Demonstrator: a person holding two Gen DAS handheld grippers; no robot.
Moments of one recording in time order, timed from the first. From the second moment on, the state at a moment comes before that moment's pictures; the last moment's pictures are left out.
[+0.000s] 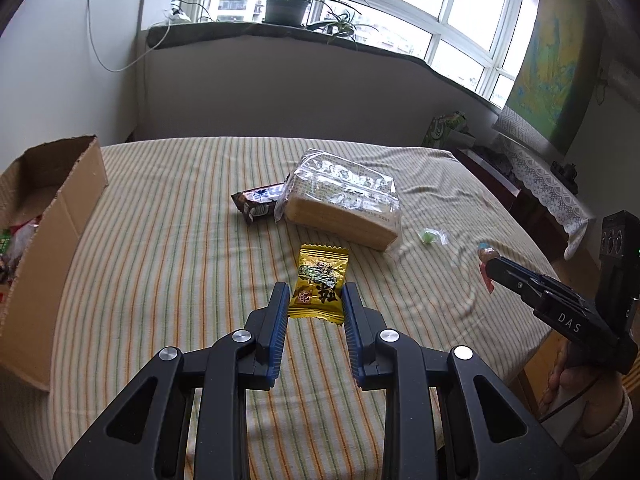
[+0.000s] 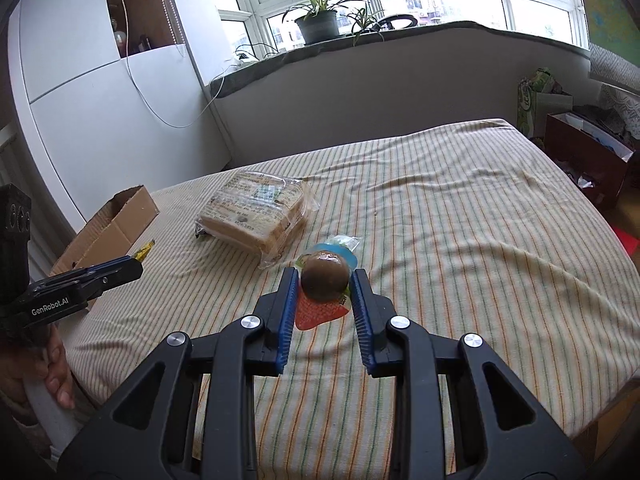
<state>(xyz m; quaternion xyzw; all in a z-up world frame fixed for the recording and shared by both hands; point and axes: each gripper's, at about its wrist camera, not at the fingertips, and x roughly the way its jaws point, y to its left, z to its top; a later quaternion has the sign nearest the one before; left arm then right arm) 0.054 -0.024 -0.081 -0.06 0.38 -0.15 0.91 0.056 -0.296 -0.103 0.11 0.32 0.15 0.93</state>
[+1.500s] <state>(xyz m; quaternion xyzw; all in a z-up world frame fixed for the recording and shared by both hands) -0.002 0.229 -0.059 -0.17 0.27 0.05 0.95 0.068 0.075 -0.029 -0.07 0.28 0.41 0.86</state>
